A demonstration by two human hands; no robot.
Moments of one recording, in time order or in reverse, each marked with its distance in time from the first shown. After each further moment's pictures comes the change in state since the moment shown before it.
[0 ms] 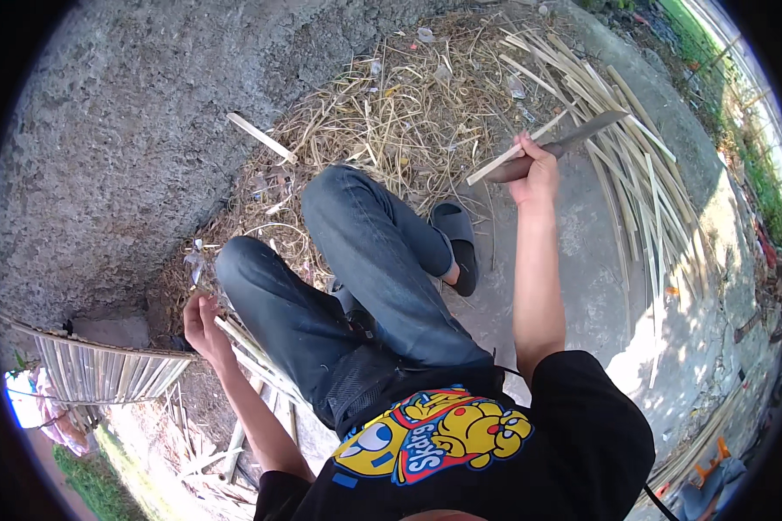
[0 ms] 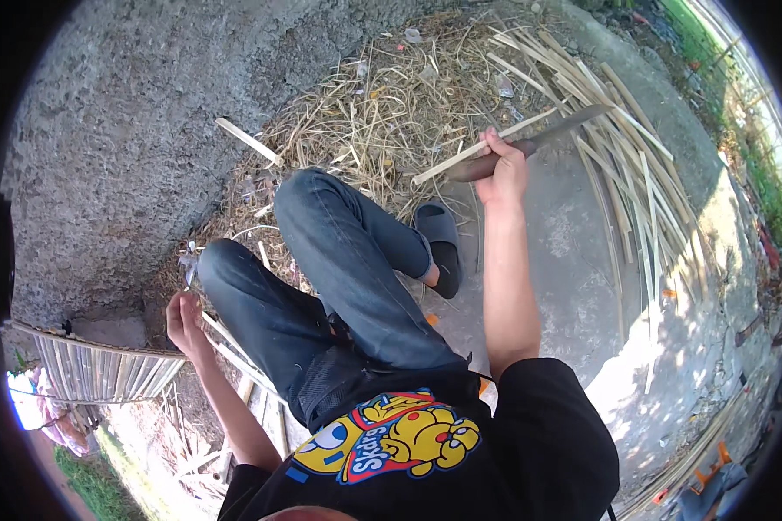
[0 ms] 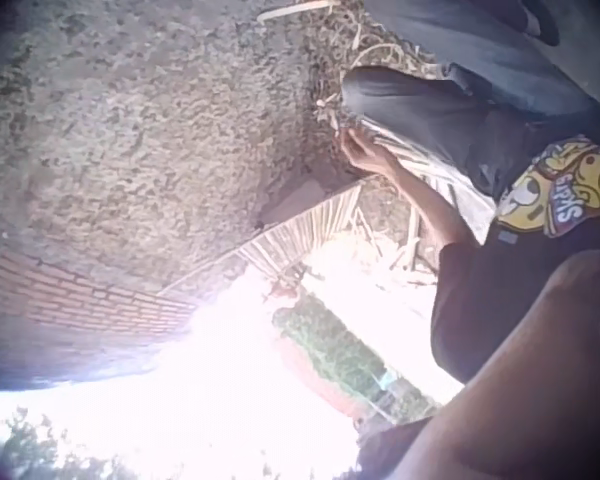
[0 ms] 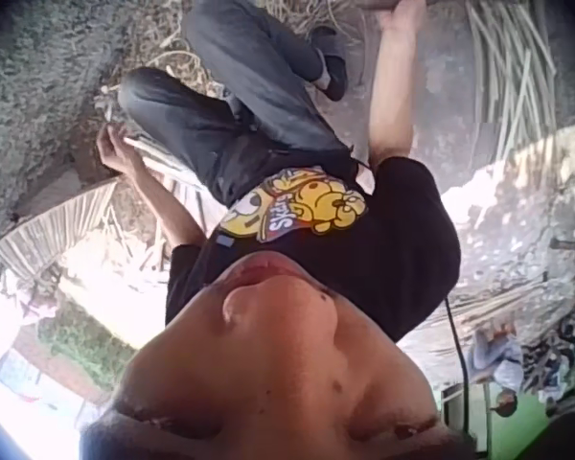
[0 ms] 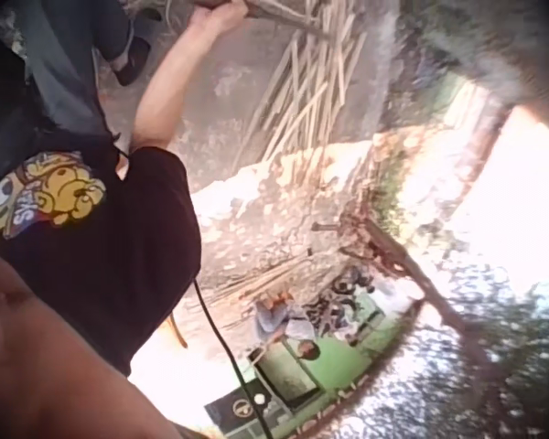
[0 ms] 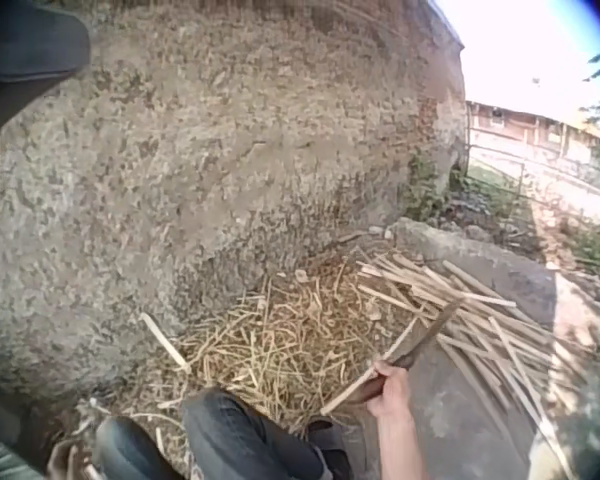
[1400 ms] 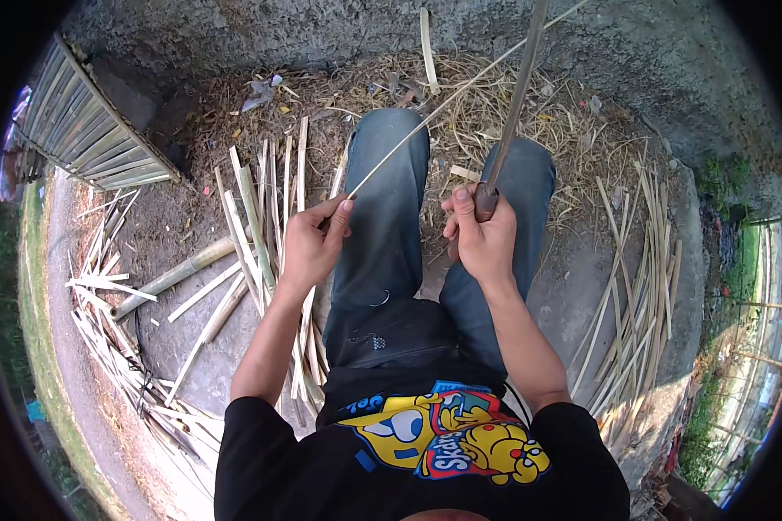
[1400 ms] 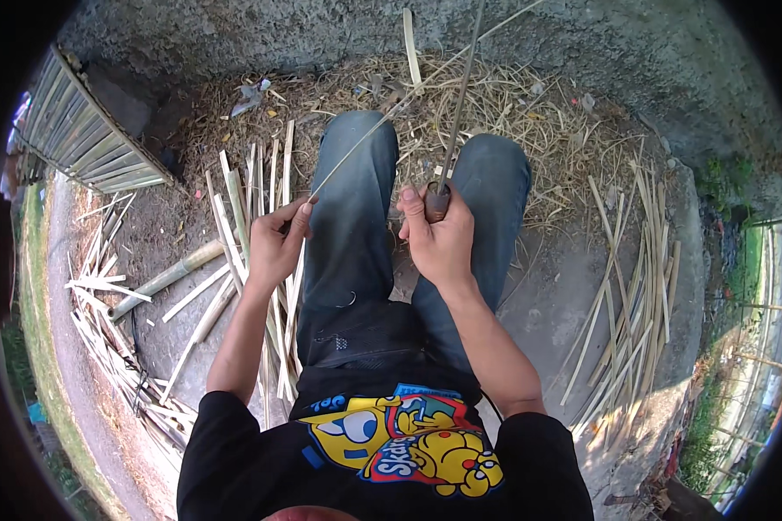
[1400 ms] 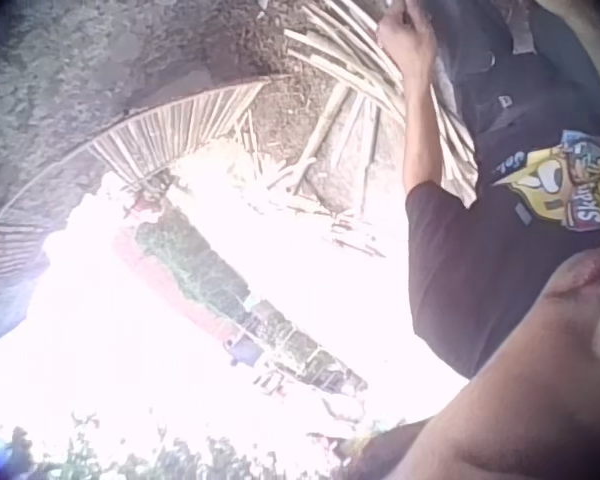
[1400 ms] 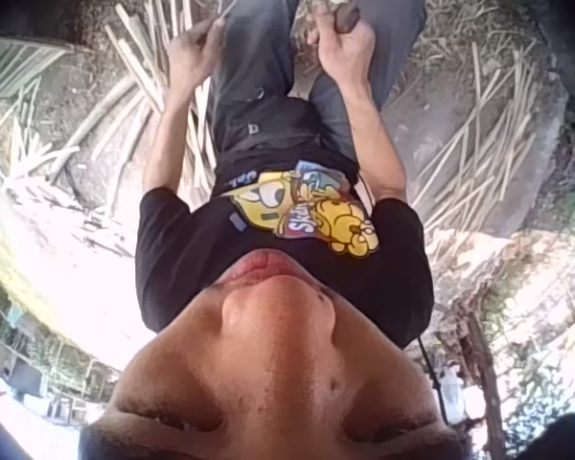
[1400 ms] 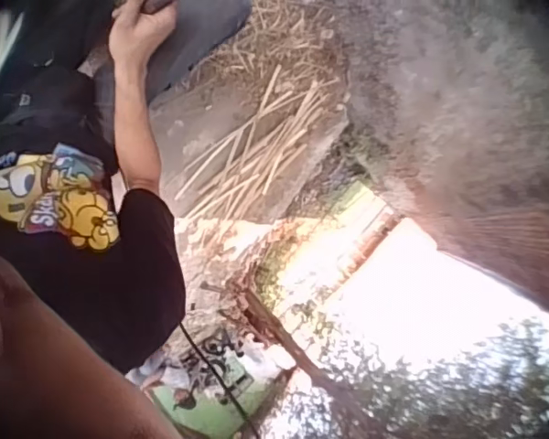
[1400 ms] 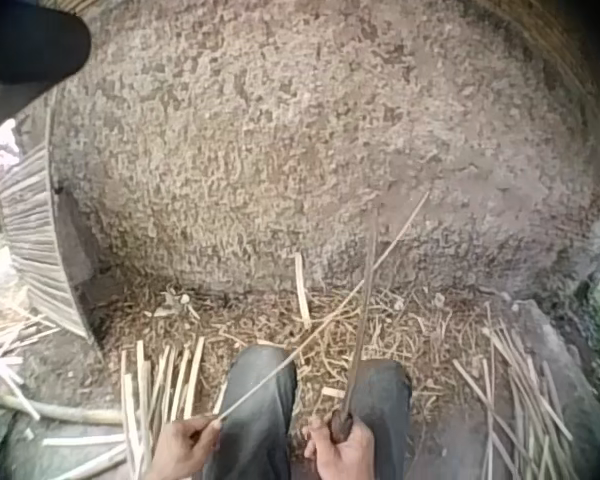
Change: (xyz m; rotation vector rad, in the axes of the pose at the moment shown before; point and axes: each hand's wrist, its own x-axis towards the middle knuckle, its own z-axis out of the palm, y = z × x) left_hand -0.090 0.012 -0.015 0.128 -0.188 -0.282; right_hand -0.250 0.202 0.143 -0.994 -0.828 0.016
